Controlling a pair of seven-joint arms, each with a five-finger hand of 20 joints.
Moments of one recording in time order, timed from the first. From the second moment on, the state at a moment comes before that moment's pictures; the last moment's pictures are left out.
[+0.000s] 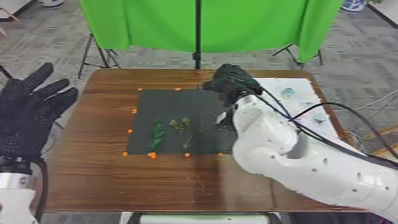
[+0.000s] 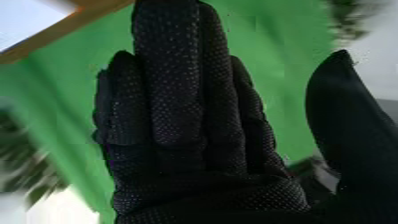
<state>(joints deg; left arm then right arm) 139.2 -49.7 -111.8 -137.5 29.8 17.7 20.0 -44.7 -49.2 23.1 -113.7 -108.6 12.7 60.5</state>
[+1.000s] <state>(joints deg) 136.4 -50.5 -108.0 -137.4 29.2 18.0 19.7 -47.3 -46.6 21.1 -98.3 -105.5 -5.1 68.9</state>
